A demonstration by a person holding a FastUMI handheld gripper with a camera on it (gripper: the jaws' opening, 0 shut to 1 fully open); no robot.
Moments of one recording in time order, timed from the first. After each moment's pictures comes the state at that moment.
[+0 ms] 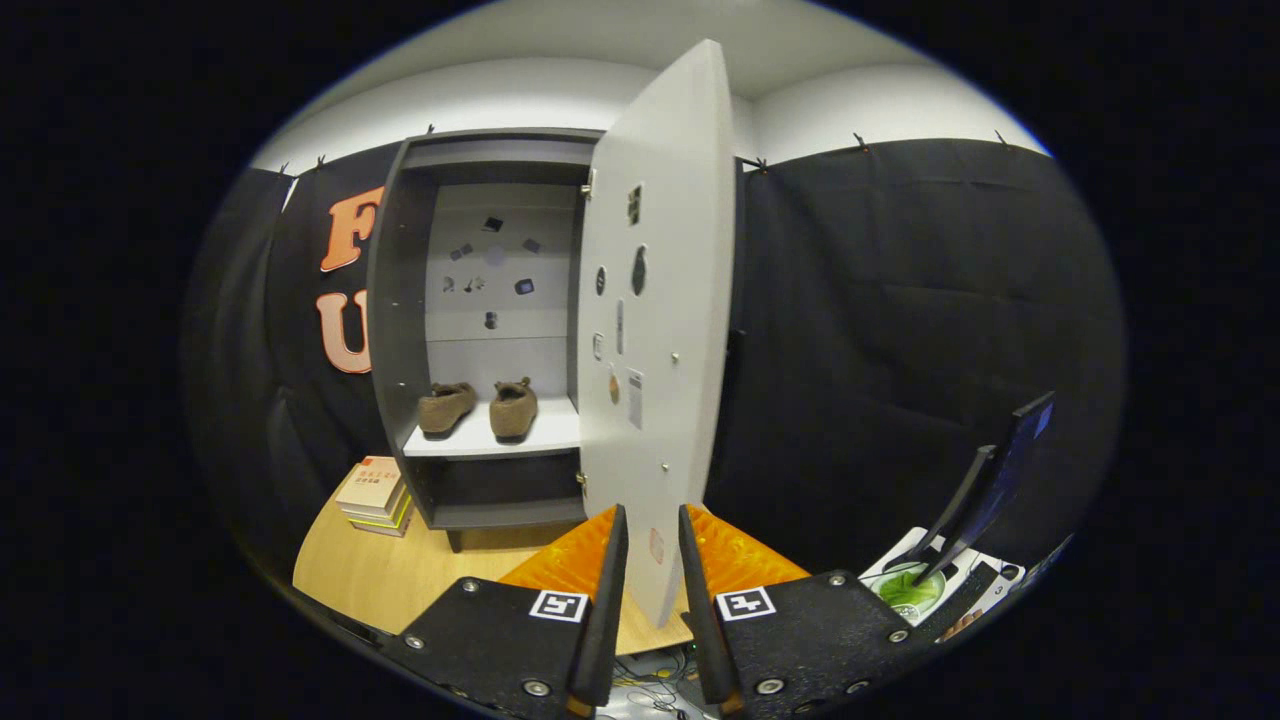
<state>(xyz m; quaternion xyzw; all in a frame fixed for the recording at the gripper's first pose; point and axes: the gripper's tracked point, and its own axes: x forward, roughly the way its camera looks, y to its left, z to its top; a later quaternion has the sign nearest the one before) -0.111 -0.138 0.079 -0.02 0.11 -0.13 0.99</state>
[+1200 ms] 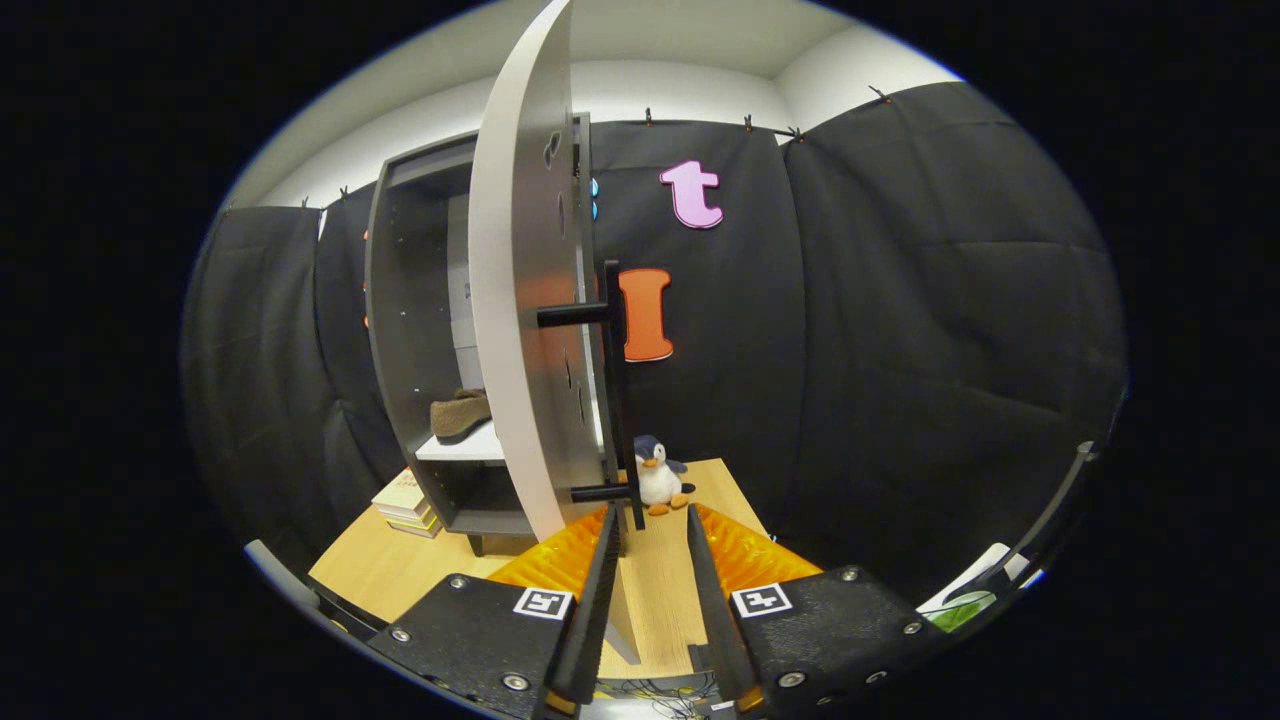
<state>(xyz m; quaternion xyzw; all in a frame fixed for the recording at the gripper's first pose) -0.015 -0.194 0.058 0.02 0.10 0.02 0.99</state>
